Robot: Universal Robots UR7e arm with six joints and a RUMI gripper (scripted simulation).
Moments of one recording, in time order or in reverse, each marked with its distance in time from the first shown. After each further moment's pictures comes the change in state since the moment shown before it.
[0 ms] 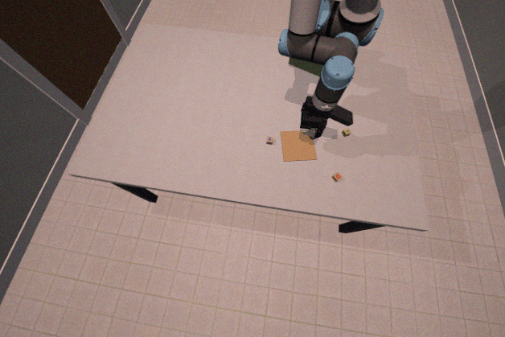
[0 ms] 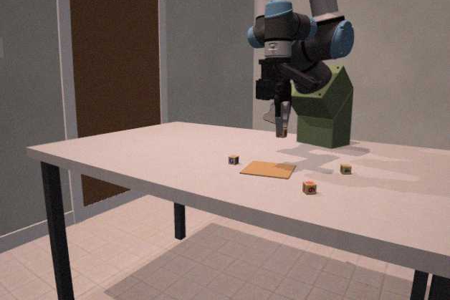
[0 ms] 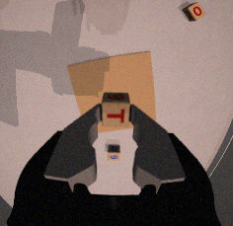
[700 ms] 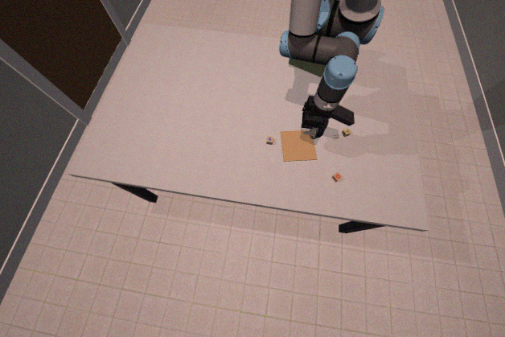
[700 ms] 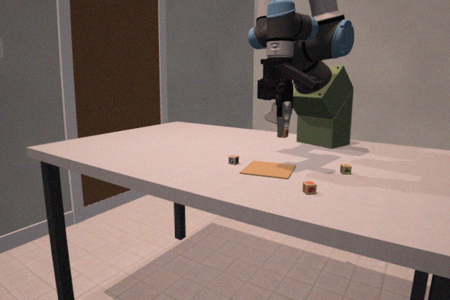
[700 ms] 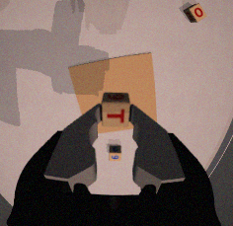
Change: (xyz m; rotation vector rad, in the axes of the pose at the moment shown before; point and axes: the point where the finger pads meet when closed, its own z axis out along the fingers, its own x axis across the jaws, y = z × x) arm -0.002 -0.003 0.000 -0.010 -0.001 0.004
